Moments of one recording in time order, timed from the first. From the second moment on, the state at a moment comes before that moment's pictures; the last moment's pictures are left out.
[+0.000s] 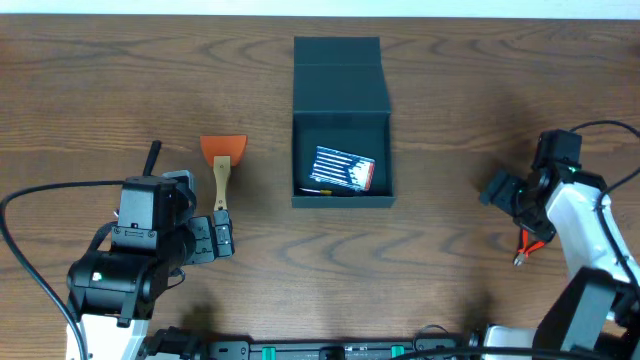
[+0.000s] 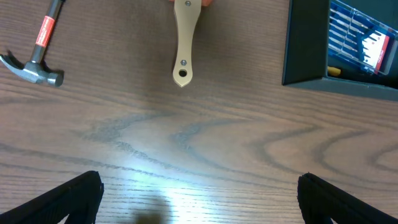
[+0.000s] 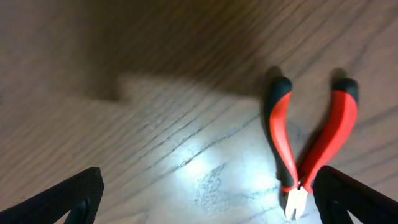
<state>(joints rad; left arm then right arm) -0.15 0.88 0.92 -1.13 0.06 -0.27 -0.30 1.53 0.91 -0.77 0.07 0.37</state>
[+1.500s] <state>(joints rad) -0.15 0.88 0.92 -1.13 0.06 -0.27 -0.38 1.62 0.81 -0.59 -0.01 0.30</state>
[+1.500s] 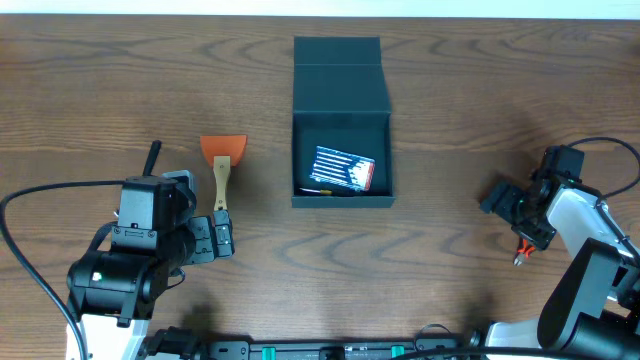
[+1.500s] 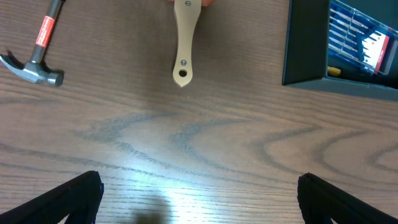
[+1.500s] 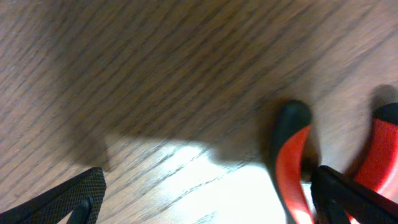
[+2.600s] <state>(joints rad) -0.15 0.88 0.92 -1.13 0.06 -0.27 -0.39 1.66 0.82 -0.58 0.05 0.29</state>
